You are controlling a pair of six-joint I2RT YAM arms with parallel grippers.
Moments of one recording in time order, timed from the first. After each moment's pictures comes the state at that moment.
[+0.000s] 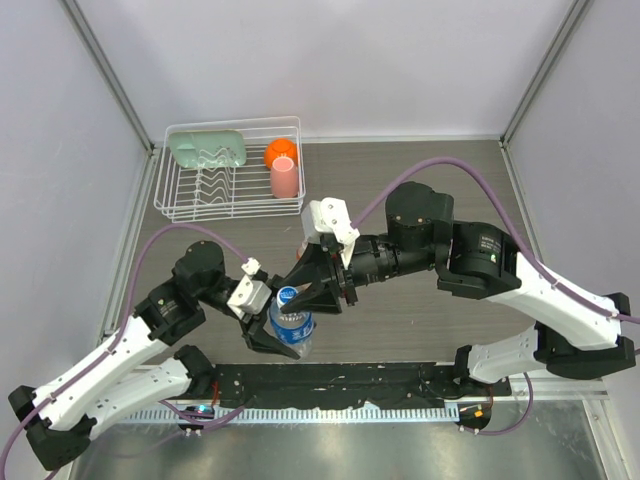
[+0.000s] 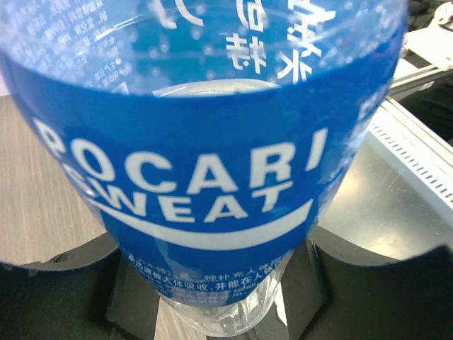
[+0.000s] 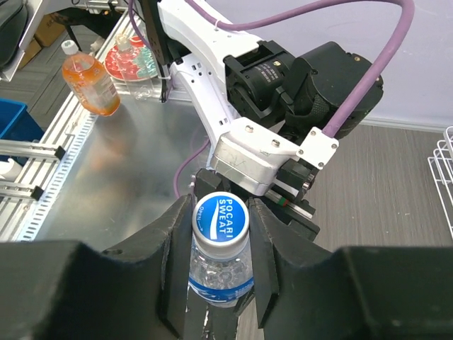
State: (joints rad) left arm -0.81 0.73 0.78 -0.22 1.21 0.14; right arm 1.27 1.31 1.80 -0.64 -0.46 -0.06
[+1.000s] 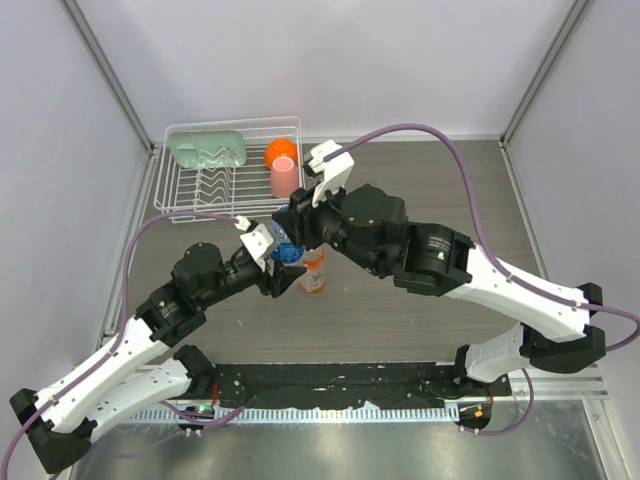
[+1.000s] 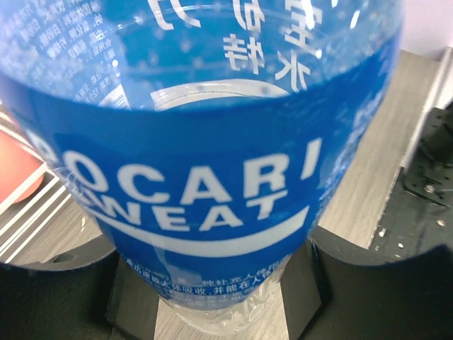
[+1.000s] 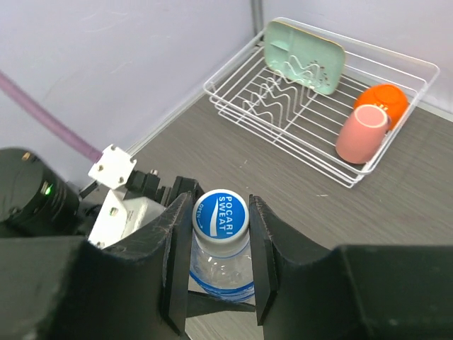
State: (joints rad) left arm -0.80 0.71 0.75 -0.17 0.22 0.04; right arm 1.26 1.39 1.73 -0.48 0.42 0.22
